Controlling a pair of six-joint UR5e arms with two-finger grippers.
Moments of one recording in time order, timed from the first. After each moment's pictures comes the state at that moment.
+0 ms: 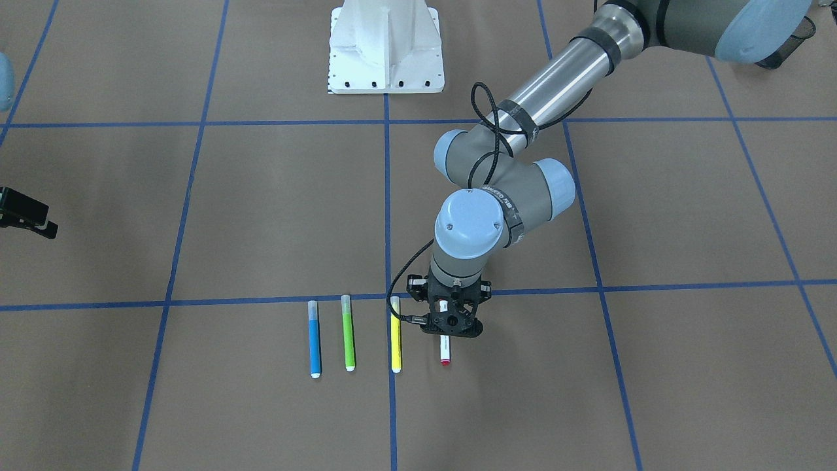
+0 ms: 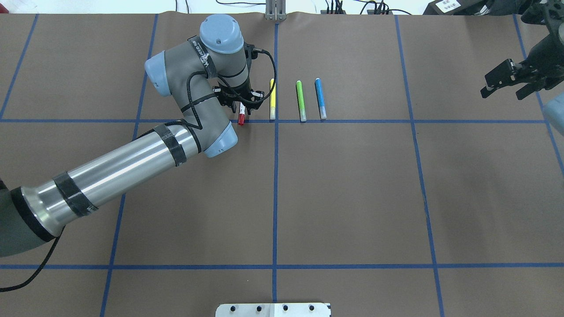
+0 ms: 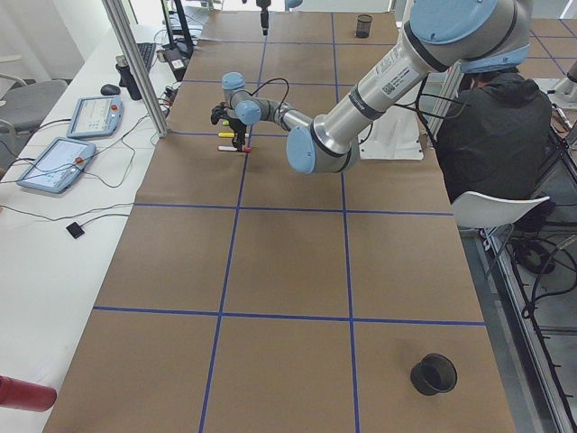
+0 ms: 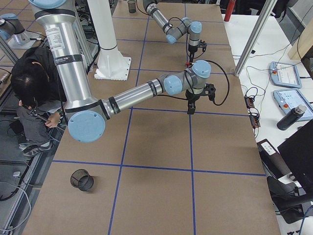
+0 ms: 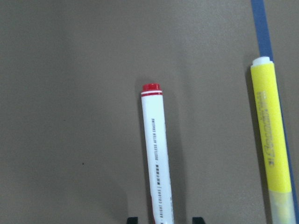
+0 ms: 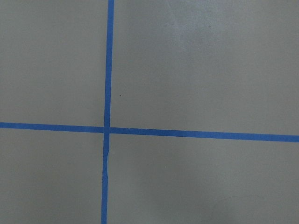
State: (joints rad) left arm -0.72 -2.58 -0.96 -1.88 -2.03 -0.90; right arm 1.23 -1.33 1.75 -1.62 2.40 0.48
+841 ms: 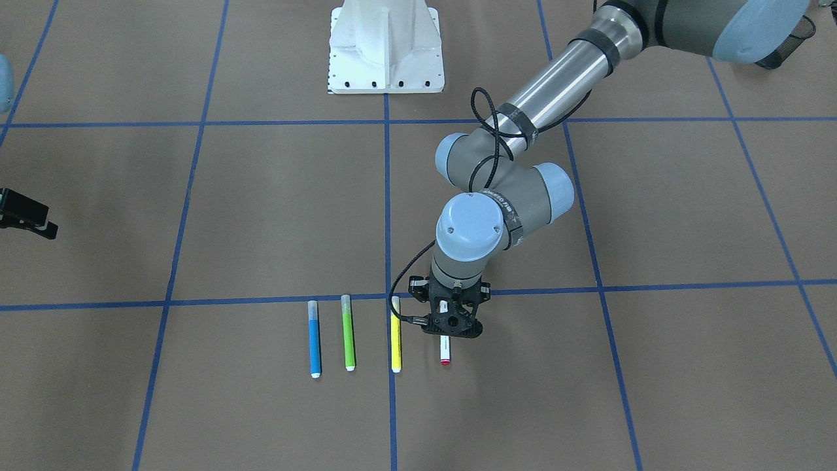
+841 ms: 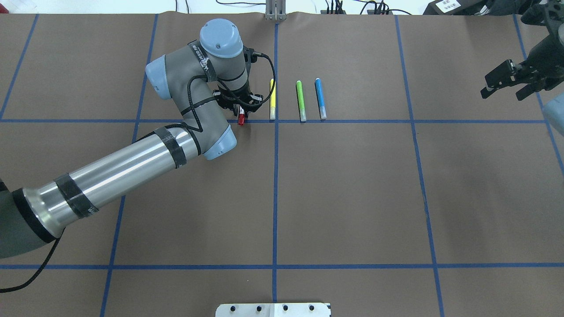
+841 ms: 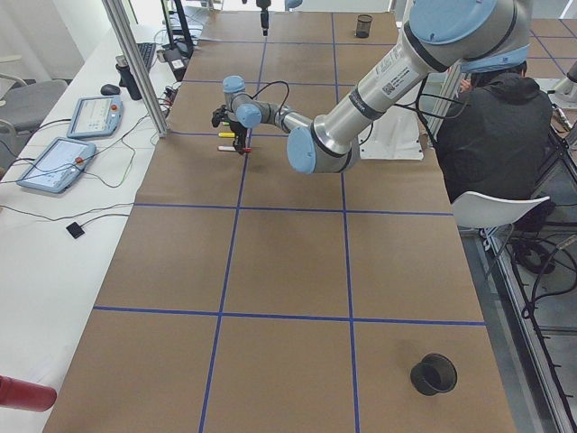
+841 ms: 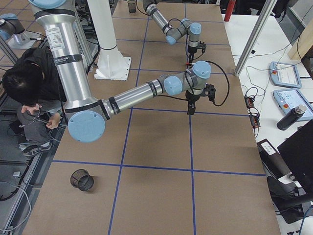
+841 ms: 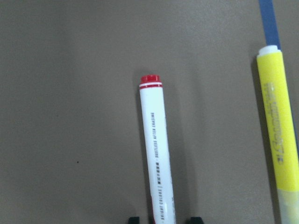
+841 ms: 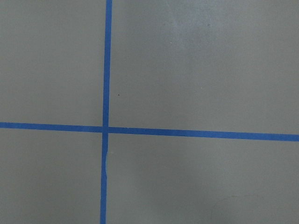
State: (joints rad) left arm -0.72 -2.58 -0.93 -1.90 -2.03 -0.90; right arm 1.23 -1.33 1.75 -1.62 2.41 0.48
